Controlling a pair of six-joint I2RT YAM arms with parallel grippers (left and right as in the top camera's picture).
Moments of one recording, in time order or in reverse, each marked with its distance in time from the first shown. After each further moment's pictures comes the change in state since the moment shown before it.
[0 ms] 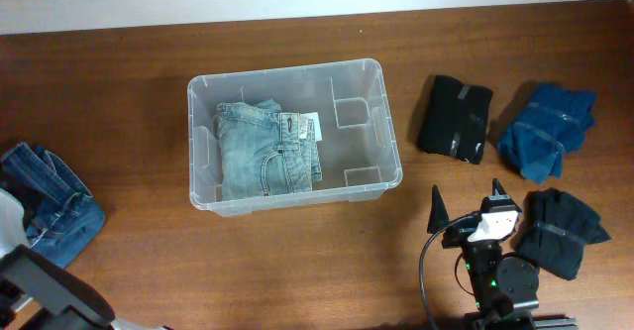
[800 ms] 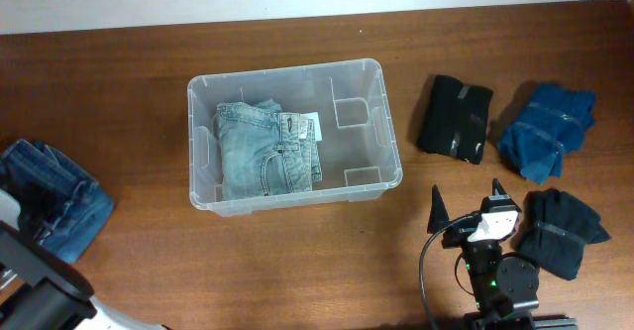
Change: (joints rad) left arm 0.031 0.171 0.023 0.033 0.288 0.105; right arm 0.000 0.000 0.000 0.000 0.000 0.000
